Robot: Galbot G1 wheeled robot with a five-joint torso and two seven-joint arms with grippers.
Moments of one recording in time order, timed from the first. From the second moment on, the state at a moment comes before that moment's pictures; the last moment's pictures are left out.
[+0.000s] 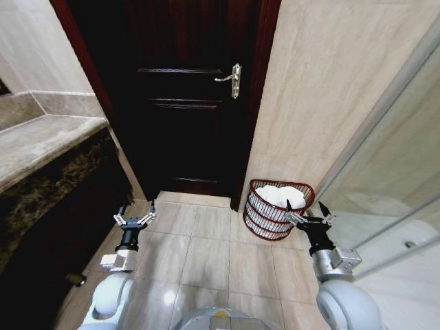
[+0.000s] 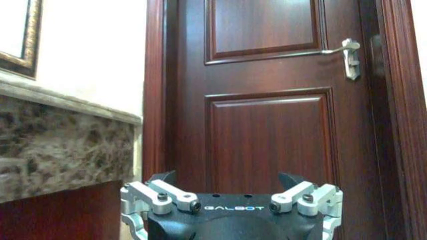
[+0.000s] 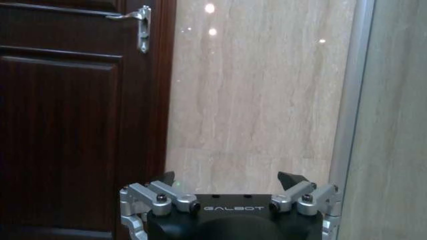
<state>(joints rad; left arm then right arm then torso) 1.62 -1.33 -0.73 -2.03 -0.27 -0.31 -0.04 -1.67 1.26 0.57 2.42 0.20 -0.23 0.28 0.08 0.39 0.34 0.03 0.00</state>
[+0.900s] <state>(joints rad) 1.60 -1.34 -0.72 -2.02 -0.22 -0.32 -0.04 -1.65 1.26 0.55 2.41 0.20 -0.23 0.32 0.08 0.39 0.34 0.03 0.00</state>
